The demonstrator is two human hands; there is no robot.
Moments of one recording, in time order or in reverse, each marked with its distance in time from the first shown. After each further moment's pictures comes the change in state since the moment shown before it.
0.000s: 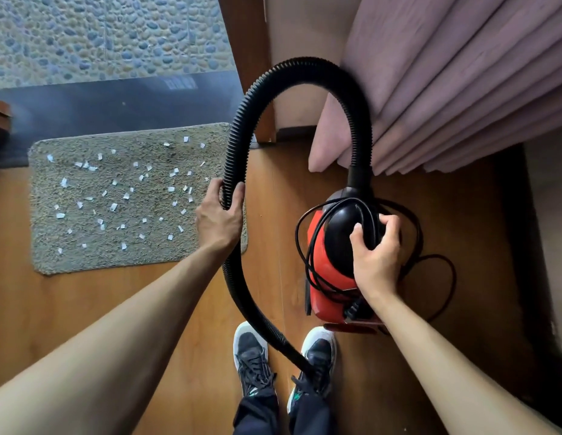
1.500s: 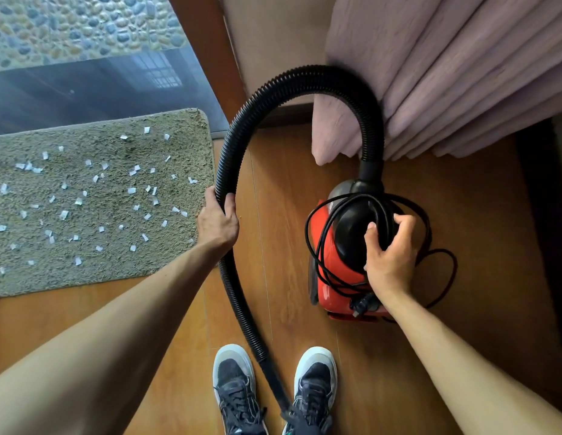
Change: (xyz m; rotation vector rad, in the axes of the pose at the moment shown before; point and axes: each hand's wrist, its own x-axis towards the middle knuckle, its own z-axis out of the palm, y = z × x) left_hand 0.042 -0.057 0.117 0.095 -0.209 -0.096; right_hand 0.045 0.129 0.029 -0.096 -0.023 0.104
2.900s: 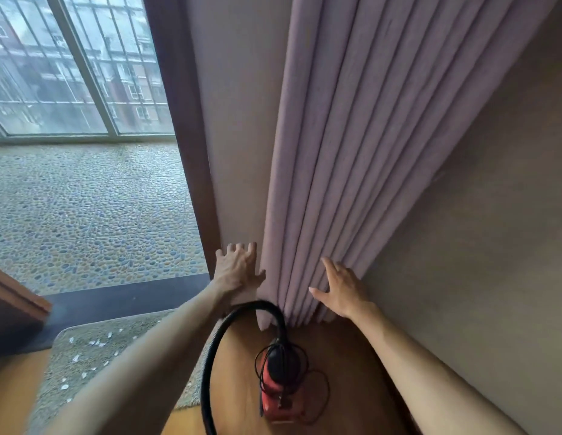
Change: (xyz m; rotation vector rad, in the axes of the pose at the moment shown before) left_hand -0.371 0.409 -0.400 0.730 0.134 0.742; right_hand -0.123 -0.454 -0.473 -0.694 -0.204 -0.407
